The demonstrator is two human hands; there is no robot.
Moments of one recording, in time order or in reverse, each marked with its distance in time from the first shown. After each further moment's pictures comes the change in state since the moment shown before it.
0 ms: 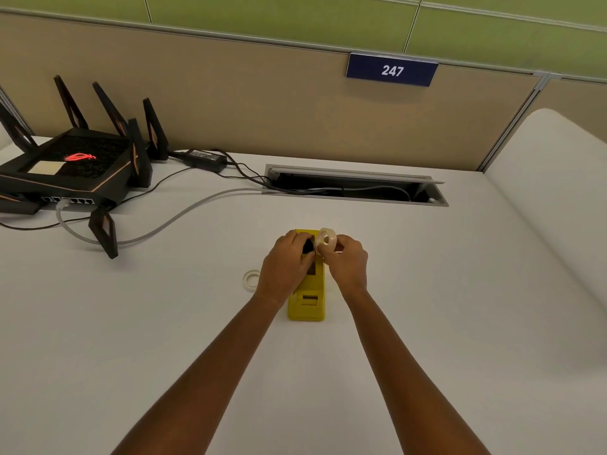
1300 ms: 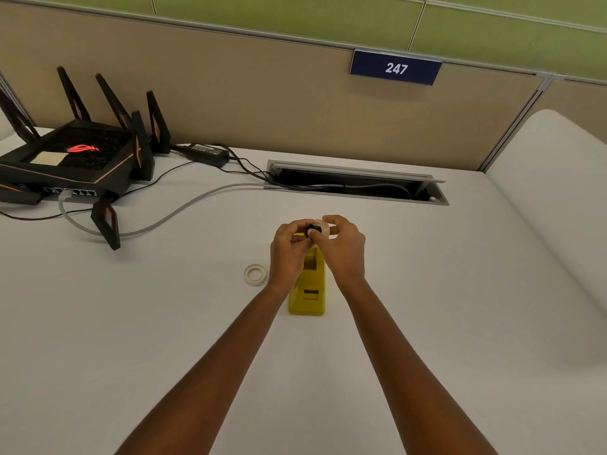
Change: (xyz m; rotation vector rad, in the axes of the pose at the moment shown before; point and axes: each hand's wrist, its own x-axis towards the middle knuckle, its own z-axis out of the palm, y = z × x) left_hand 0.002 0.022 -0.007 -0.717 0.142 -0.336; right_hand -0.008 -0.024 0.000 -0.053 0.022 -0.116
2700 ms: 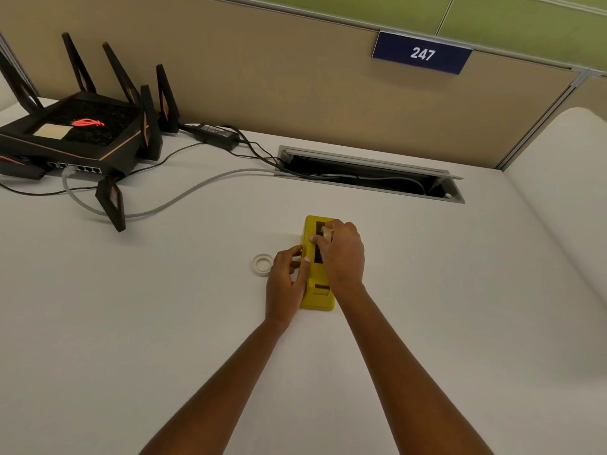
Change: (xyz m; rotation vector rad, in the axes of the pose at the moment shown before) left_hand -0.034 -0.070 -0.012 0.158 0.079 0.047; right_hand 0.007 0.027 0.034 -0.329 -0.018 -0.079
